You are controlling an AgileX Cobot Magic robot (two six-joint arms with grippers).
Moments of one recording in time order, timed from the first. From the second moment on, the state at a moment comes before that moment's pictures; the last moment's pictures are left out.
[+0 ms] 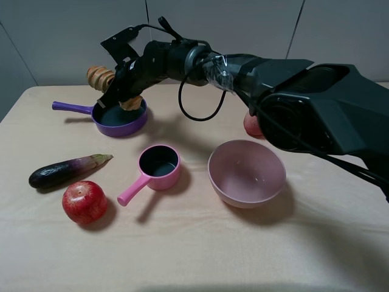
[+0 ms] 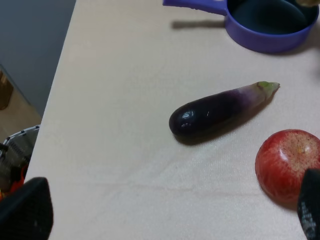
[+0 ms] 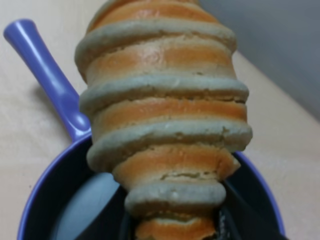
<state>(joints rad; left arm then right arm) 0.06 0.00 -0.50 0.08 1.06 -0.01 0.78 2.63 -2.24 0.38 0.35 -0.49</state>
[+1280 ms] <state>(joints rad) 0.06 0.00 -0.50 0.08 1.05 -0.01 0.78 2.66 -2.24 0.39 0.35 -0.49</state>
